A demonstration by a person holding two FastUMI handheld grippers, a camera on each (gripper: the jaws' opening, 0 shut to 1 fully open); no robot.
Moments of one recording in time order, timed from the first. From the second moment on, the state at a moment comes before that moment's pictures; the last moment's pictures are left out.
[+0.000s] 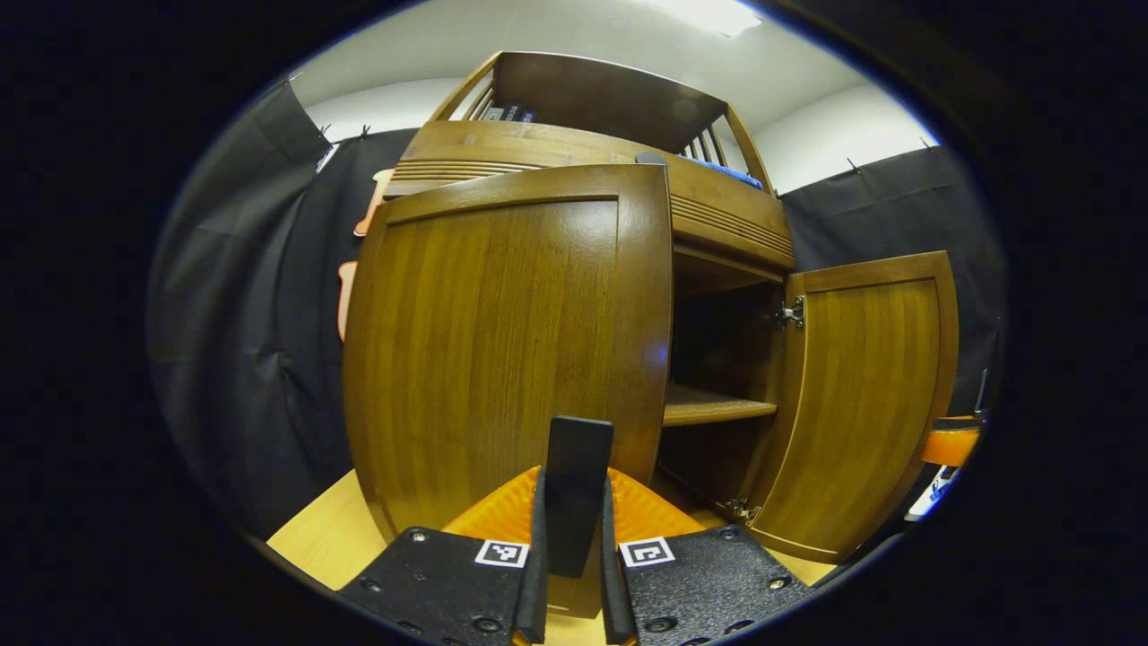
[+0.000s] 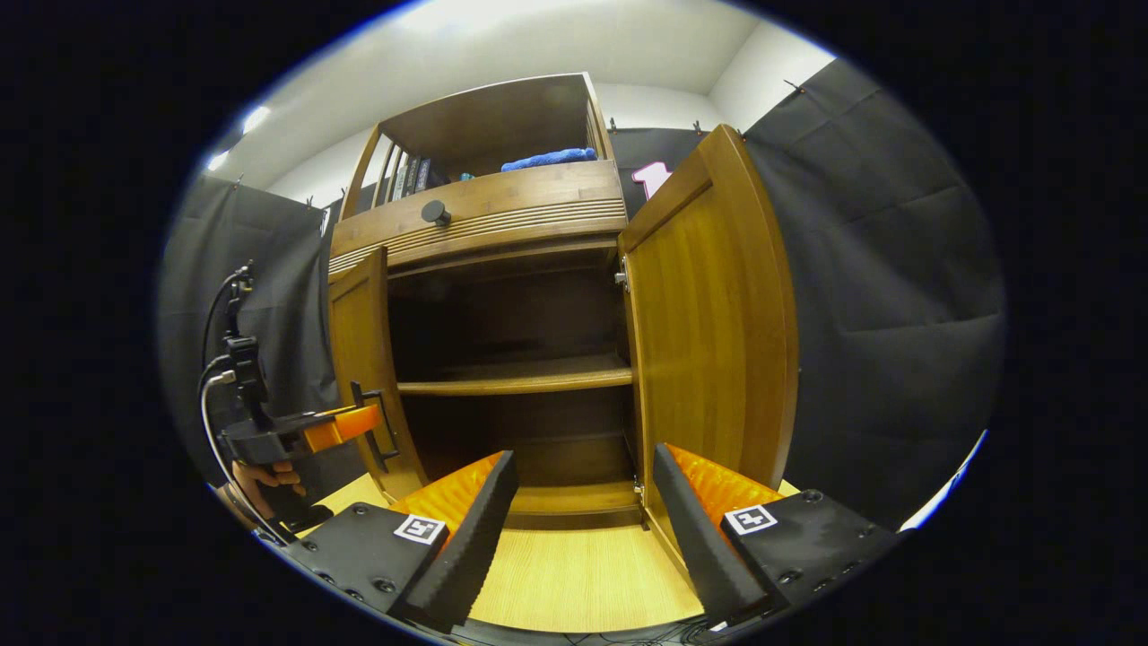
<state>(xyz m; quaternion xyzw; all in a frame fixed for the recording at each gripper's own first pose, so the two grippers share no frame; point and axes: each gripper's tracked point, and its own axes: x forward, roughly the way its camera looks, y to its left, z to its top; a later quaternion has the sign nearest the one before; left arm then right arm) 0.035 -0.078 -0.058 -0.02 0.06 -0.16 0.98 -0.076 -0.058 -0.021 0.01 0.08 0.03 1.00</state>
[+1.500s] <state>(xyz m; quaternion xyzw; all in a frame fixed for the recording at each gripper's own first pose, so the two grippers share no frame) -0.034 0.106 -0.031 -0.01 0.02 -0.02 1.00 -0.035 -0.005 -0.040 0.02 0.09 0.11 0.99</state>
